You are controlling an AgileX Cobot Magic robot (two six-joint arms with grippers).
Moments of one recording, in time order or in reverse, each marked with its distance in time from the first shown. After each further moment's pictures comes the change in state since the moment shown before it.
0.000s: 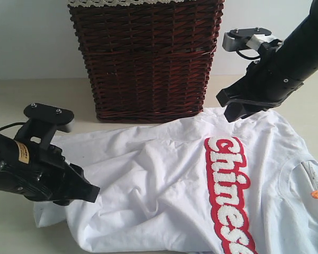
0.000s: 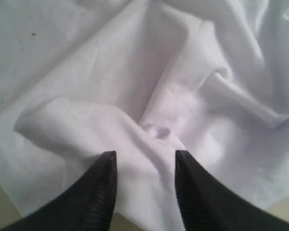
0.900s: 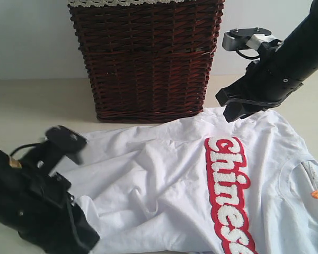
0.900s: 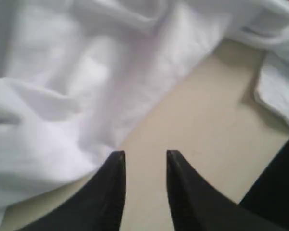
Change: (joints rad) left arm -0.021 -0.070 -0.002 -0.488 0.319 0.664; right arm 0.000 0.000 0.000 0.010 0.003 0.000
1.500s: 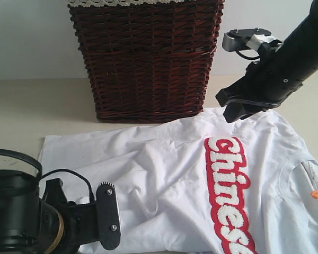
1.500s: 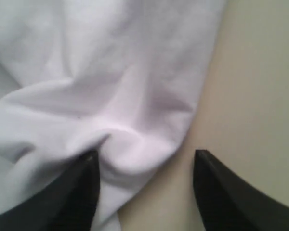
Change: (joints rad) left arm -0.321 0.256 0.056 1.110 -0.165 -0.606; right arm 0.000 0.000 0.000 0.002 0.004 -0.002
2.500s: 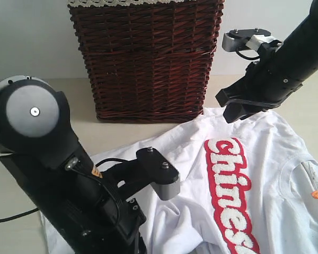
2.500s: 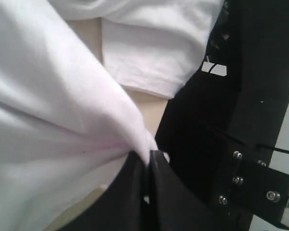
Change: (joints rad) left arm 0.050 -0.077 -0.332 -1.172 0.450 0.655; right arm 0.000 0.000 0.000 0.004 0.002 -0.004
